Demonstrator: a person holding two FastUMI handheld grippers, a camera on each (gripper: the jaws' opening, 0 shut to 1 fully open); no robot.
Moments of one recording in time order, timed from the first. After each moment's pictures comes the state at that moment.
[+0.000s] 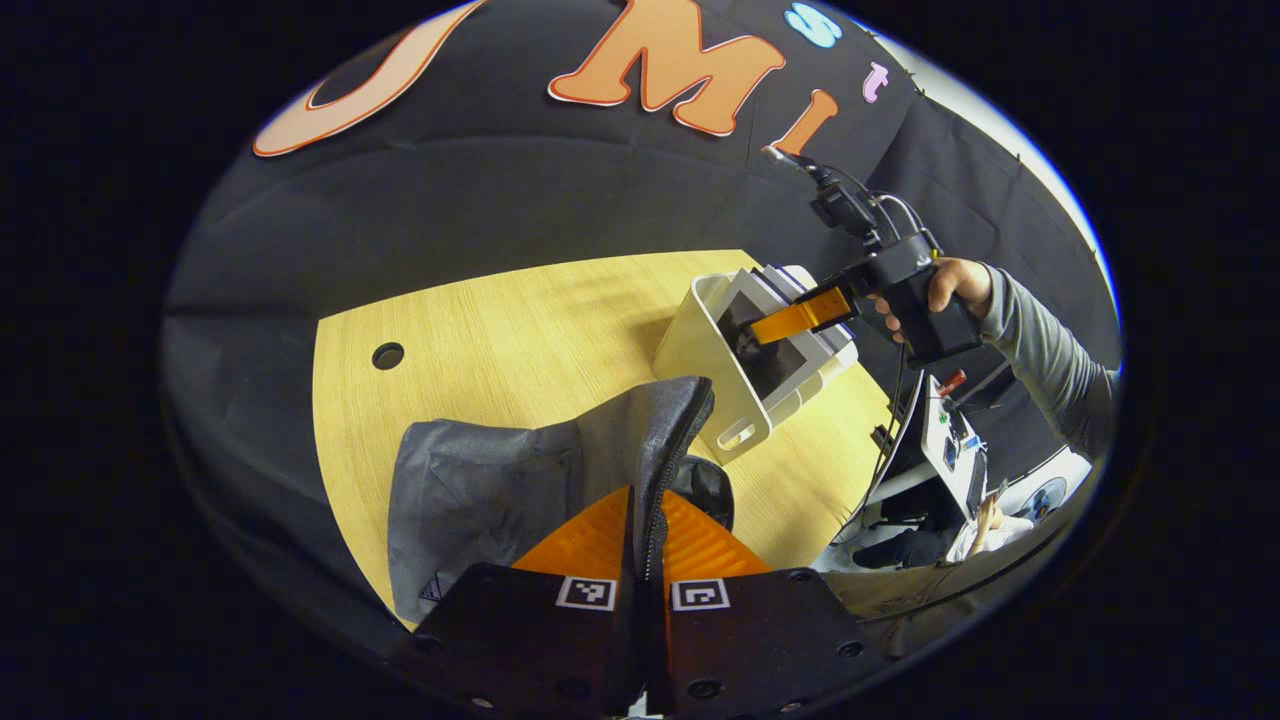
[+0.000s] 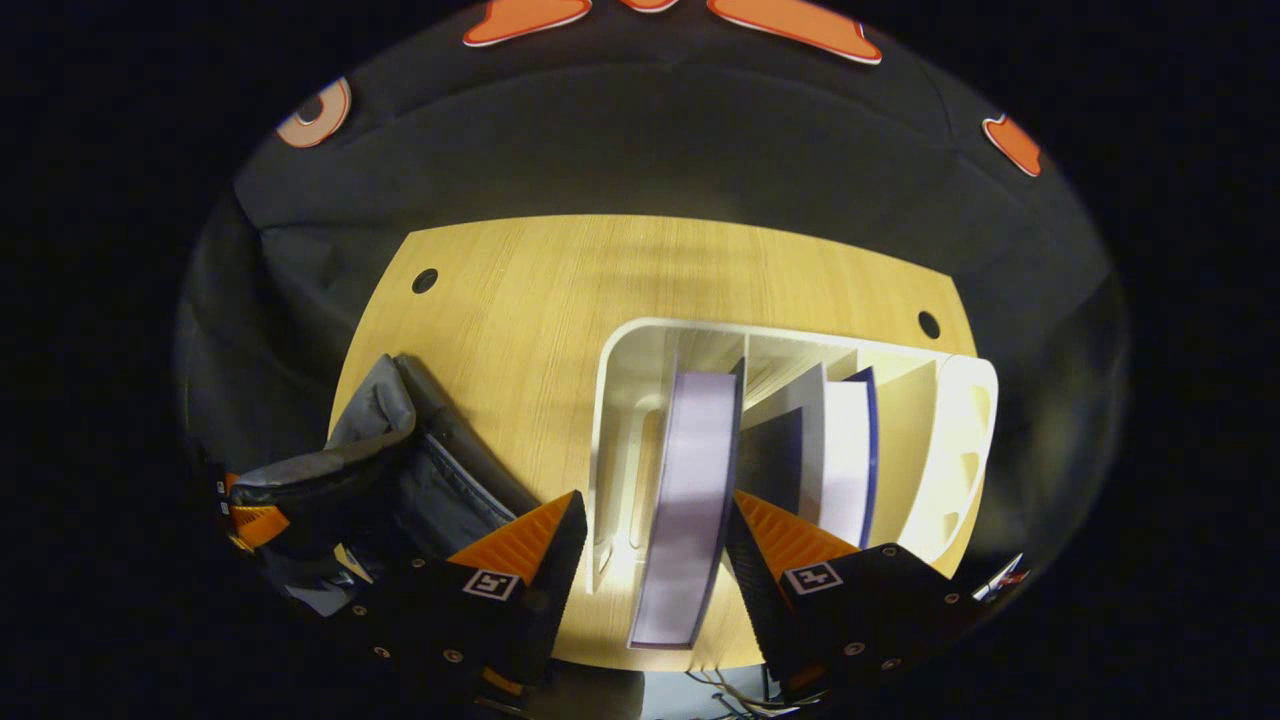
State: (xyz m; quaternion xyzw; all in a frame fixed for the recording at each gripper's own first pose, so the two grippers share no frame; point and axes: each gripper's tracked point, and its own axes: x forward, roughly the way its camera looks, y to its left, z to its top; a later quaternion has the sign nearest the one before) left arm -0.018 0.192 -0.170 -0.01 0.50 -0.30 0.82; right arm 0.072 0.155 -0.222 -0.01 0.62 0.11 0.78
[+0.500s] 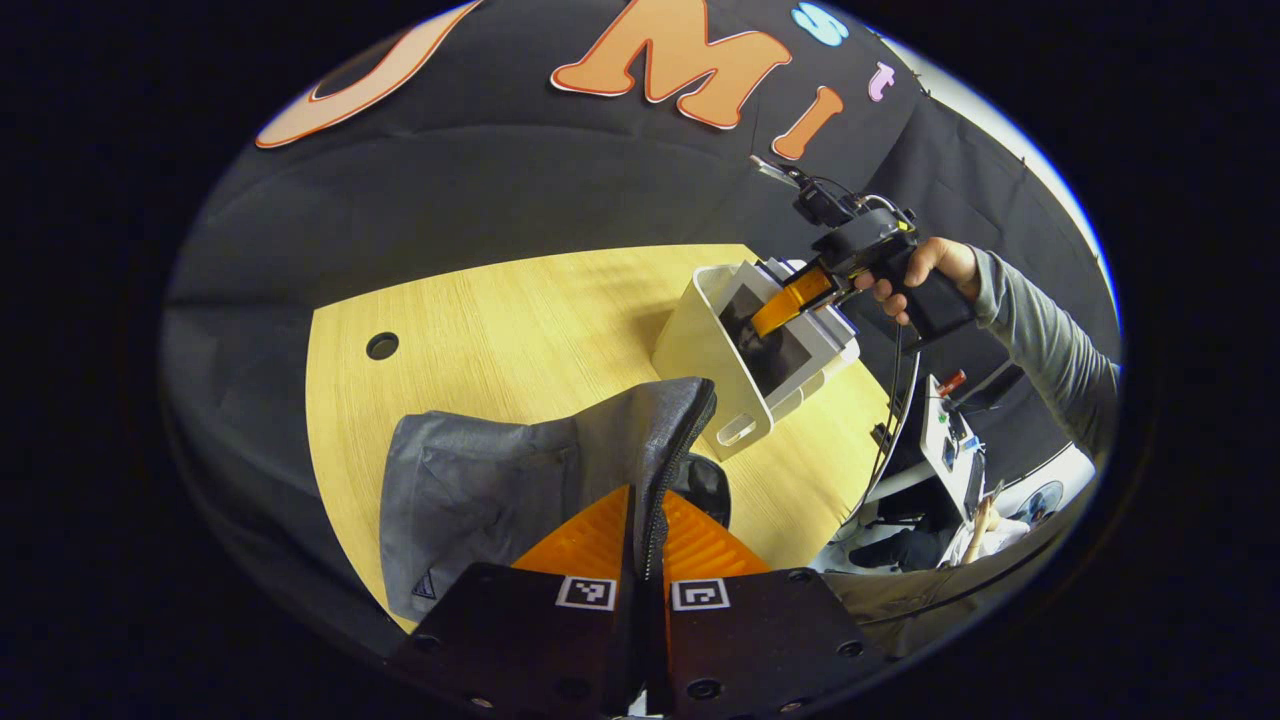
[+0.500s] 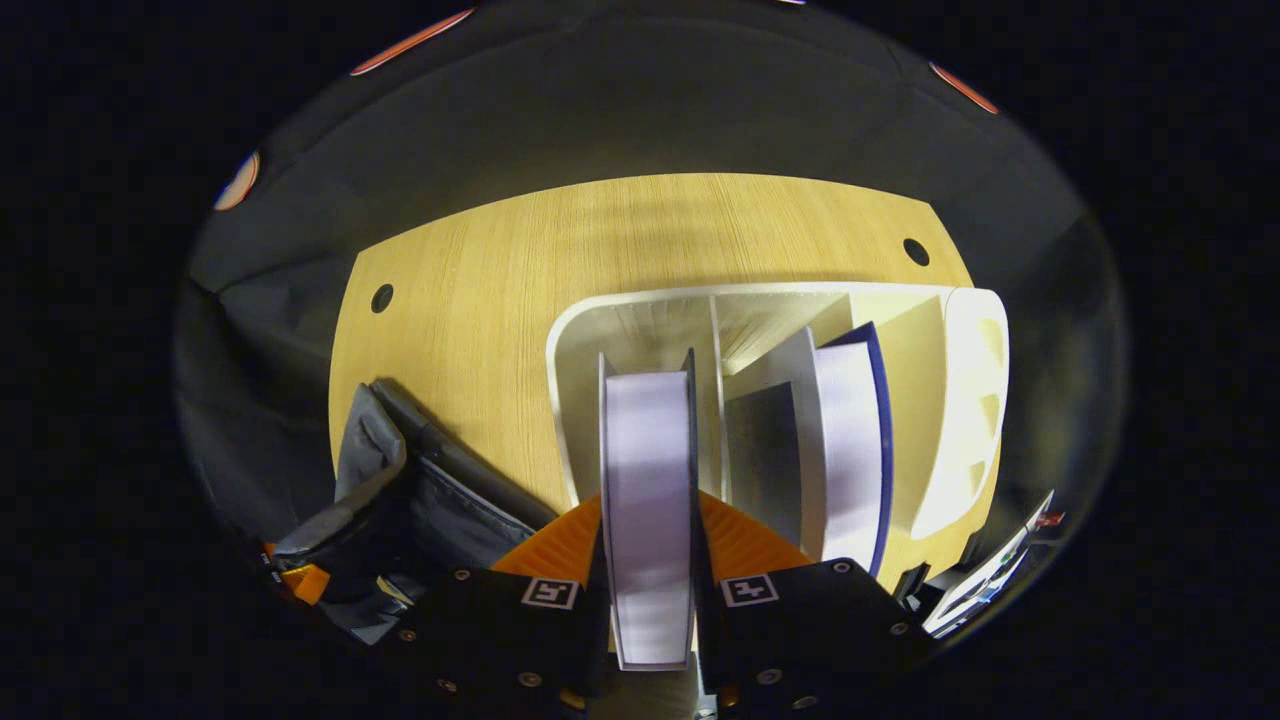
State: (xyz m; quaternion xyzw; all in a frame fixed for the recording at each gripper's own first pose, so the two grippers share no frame) left arm -0.020 0.190 -0.182 -0.02 0.51 -0.30 0.81; right arm 0.072 0.143 -0.230 0.05 0.66 0.06 0.74
